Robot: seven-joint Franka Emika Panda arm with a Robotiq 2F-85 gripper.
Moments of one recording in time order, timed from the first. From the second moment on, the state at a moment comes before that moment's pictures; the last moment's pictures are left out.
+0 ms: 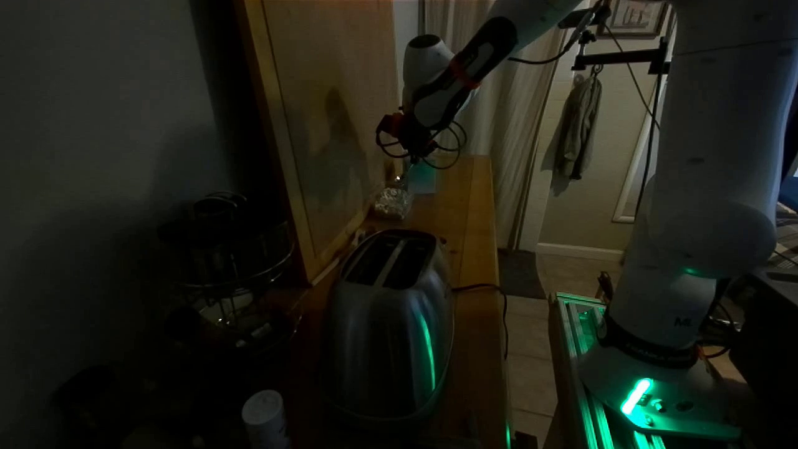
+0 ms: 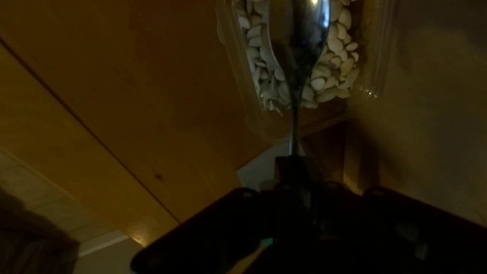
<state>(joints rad) -0.24 0.13 -0.43 -2.08 -0.49 2.62 1.54</state>
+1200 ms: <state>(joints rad) -0.22 0.32 -0.48 -1.94 -1.04 2.62 2.01</state>
